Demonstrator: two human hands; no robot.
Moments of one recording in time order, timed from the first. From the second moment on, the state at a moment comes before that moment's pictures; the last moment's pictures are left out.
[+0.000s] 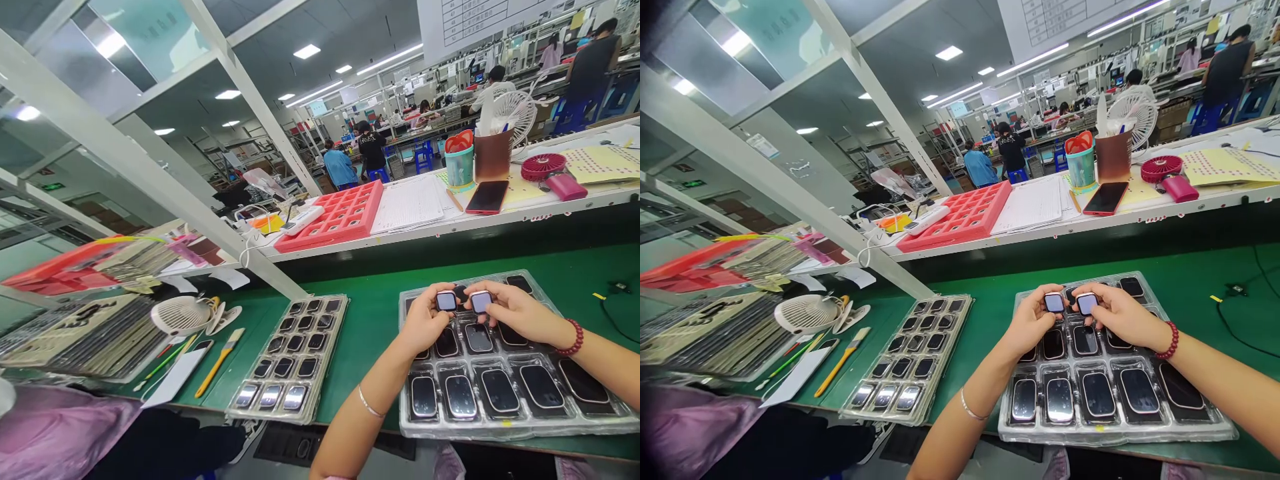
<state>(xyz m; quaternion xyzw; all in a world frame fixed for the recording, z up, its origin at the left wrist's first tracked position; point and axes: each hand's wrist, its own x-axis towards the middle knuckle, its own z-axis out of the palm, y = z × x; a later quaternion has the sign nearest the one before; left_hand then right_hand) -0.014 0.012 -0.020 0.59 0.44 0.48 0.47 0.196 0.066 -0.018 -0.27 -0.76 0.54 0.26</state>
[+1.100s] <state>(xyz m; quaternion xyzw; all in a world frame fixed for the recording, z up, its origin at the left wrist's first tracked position) -0.018 0.010 -0.019 0.59 0.38 0.48 0.52 0.199 0.072 -0.021 -0.25 -0.71 0.59 0.27</state>
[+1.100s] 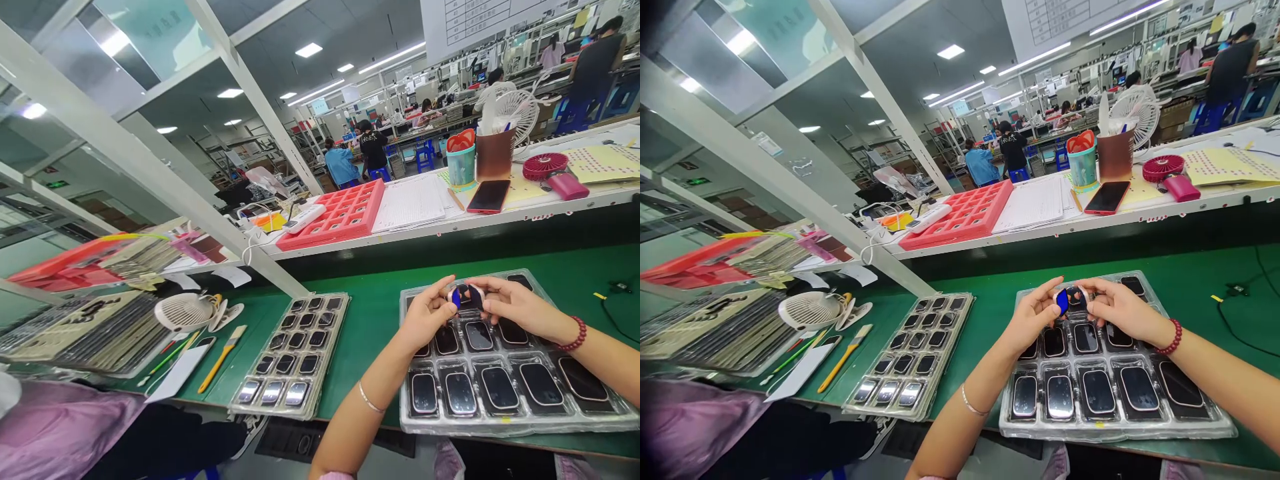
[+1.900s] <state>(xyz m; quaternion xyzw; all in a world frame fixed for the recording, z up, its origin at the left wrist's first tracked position) -0.019 0.010 -0.018 0.62 0.39 0.46 0.50 0.200 0.068 -0.018 -0.28 -0.76 0.54 0.21</state>
